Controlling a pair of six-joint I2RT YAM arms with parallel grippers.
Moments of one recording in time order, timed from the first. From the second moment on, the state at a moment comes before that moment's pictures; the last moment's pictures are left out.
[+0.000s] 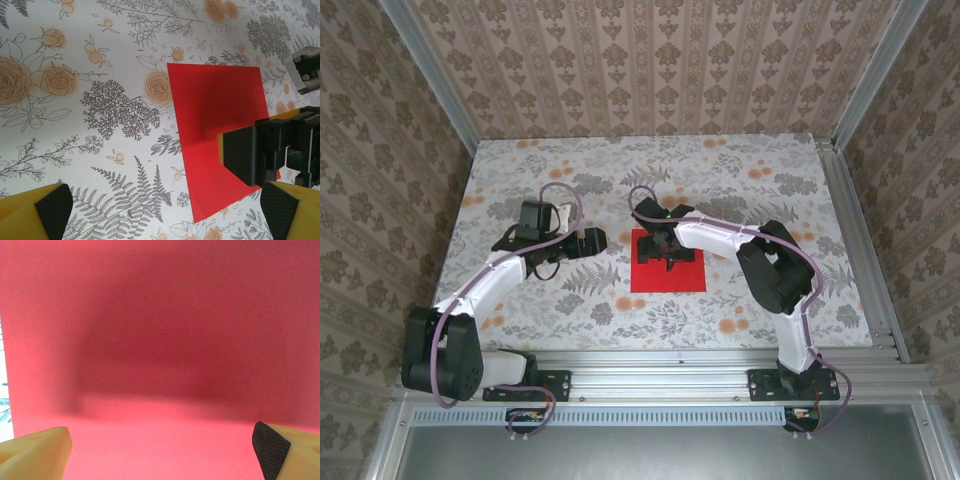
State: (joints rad) left arm -0.28 1.29 0.77 -0.34 0.45 -0.35; right arm 0.71 2.04 1.47 -0.75 0.16 0.69
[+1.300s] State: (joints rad) left arm -0.28 1.29 0.76 -0.33 0.46 -0.35; right arm 0.67 2.08 1.48 -0.75 0.18 0.71
